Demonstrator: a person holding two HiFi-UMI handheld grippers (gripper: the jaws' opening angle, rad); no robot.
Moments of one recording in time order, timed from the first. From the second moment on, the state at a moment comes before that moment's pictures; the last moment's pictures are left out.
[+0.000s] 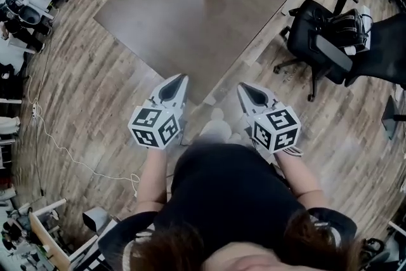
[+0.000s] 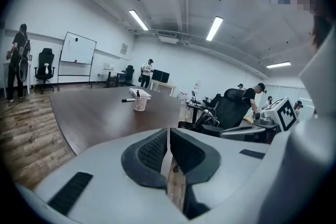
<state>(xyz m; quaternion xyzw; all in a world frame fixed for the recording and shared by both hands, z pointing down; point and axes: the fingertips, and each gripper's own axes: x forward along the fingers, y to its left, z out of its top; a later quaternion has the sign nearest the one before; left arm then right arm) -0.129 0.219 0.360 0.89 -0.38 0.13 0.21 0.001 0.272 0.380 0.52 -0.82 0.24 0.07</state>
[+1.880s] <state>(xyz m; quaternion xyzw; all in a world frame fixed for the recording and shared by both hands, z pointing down) -0.065 -0.156 0.413 0.92 -0.28 0.23 0.11 0.023 -0.103 0.430 0.39 -0.87 0.26 0.18</state>
